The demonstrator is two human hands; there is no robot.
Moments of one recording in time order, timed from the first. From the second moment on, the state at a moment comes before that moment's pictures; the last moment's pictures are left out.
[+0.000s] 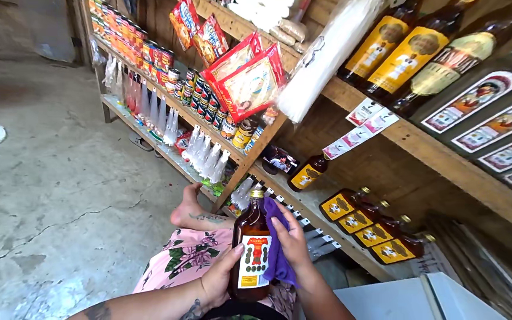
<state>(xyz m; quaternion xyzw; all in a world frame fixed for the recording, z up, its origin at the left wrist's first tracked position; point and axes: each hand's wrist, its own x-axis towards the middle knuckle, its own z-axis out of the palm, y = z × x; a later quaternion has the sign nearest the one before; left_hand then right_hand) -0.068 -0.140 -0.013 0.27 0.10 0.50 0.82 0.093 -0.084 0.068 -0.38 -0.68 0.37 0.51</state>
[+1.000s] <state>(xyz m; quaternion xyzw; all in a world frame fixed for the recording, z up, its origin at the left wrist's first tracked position) -0.057 -0.137 0.000 0.23 0.23 0.52 0.79 0.108 -0.104 0.036 -0.14 -0.92 0.06 0.37</state>
